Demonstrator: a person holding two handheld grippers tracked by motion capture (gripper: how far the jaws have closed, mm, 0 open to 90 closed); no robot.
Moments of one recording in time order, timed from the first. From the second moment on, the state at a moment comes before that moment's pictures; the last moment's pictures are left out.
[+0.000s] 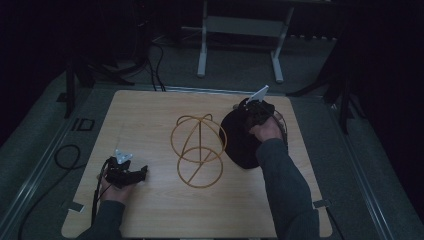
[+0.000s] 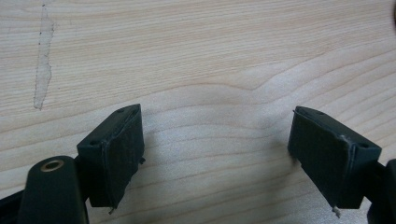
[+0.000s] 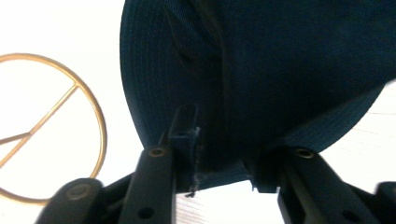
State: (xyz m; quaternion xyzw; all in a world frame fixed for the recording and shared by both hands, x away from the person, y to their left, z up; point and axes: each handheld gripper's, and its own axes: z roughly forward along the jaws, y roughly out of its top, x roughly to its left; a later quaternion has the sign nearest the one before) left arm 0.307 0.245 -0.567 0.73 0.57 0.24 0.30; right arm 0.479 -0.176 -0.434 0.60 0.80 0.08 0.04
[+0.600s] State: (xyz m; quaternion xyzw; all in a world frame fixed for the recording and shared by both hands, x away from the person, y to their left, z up) left arm 0.307 0.245 -0.567 0.73 0.57 0.24 0.30; right arm 0.487 -0.185 -0.452 0.59 0.80 0.07 0.04
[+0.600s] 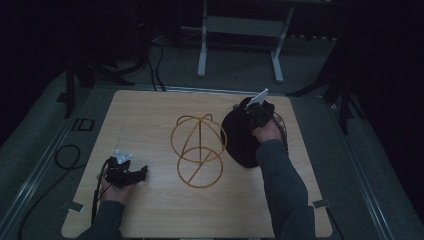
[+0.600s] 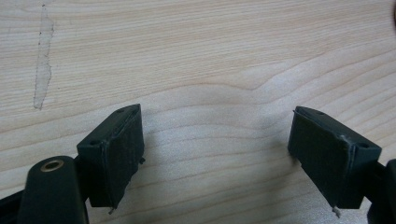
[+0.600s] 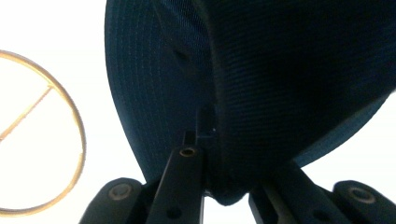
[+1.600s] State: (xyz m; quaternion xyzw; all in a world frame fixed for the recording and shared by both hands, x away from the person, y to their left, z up) left arm 0.307 0.245 -0.567 0.73 0.57 0.24 0.30; right arm 0.459 -0.216 -0.422 0.49 0.87 0.08 0.06
